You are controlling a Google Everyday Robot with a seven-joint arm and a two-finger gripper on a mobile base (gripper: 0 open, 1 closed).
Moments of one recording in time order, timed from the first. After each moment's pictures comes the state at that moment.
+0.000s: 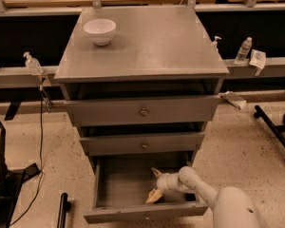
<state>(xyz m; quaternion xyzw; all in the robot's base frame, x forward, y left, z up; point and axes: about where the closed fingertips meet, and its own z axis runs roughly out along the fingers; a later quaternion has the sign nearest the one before) 0.617 -0.050 0.136 -0.57 0.70 0.25 0.35</state>
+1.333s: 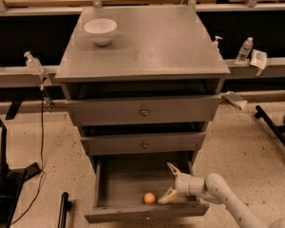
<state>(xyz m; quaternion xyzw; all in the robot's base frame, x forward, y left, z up) 0.584 -0.113 0.248 -0.50 0.67 0.28 0.47</state>
